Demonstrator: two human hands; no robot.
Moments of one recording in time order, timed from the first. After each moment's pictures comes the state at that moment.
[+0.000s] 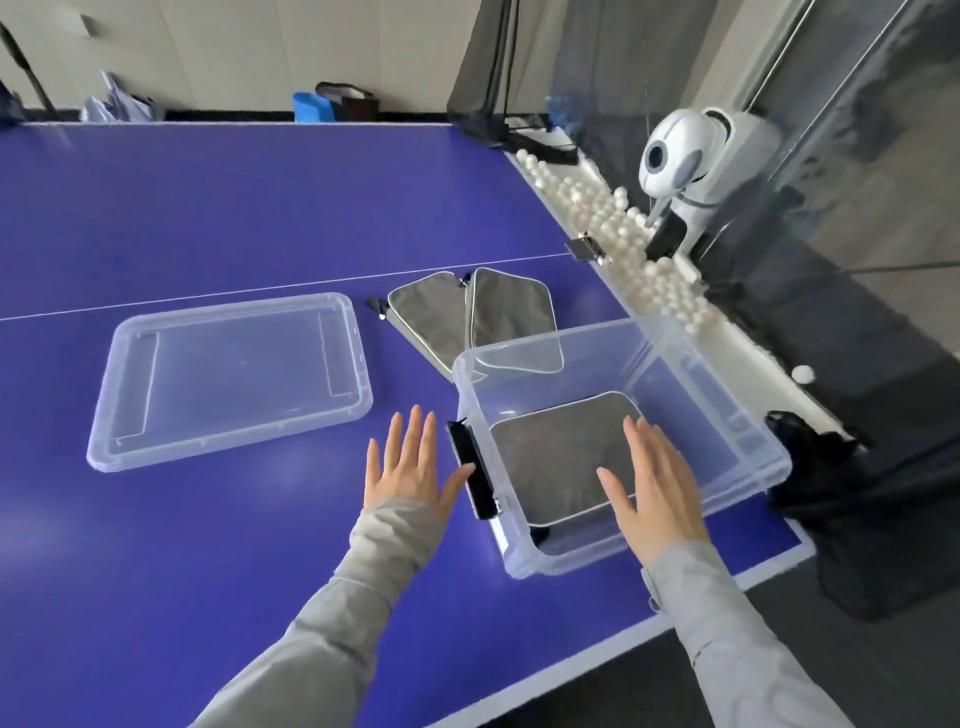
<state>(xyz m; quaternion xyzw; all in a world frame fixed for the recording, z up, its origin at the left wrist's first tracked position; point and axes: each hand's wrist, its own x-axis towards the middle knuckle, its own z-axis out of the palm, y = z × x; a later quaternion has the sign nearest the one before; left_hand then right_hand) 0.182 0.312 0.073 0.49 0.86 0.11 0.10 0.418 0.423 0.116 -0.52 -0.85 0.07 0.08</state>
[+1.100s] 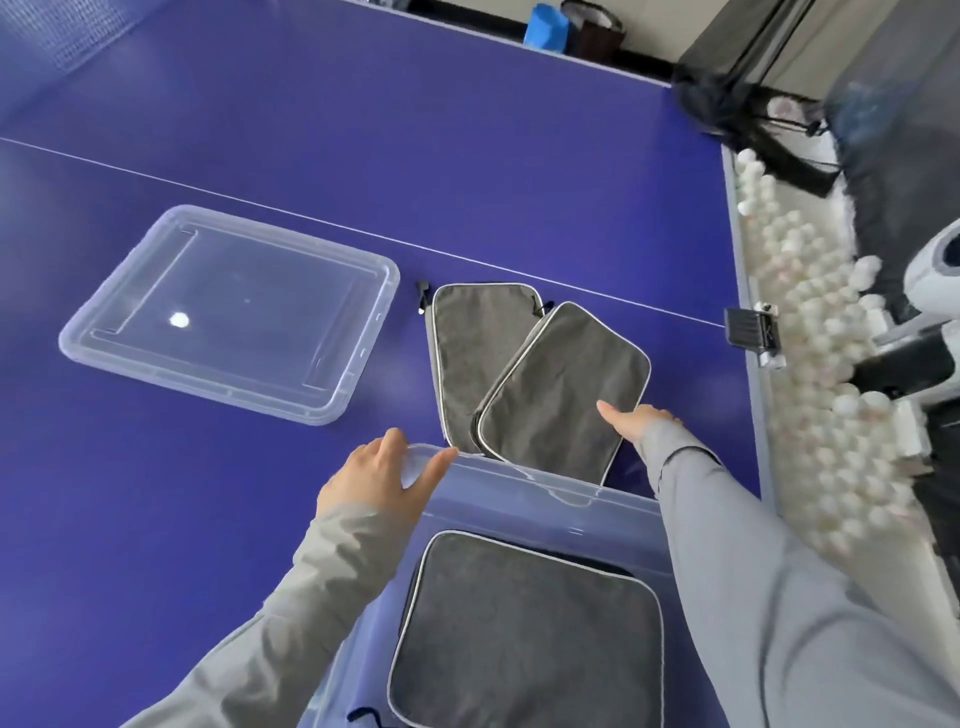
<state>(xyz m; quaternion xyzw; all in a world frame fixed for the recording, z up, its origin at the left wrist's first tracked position) 0.169 0.492 0.061 0.12 0.96 0.20 0.14 0.220 0.809 0.020 -0.53 -0.78 0.18 -0.28</state>
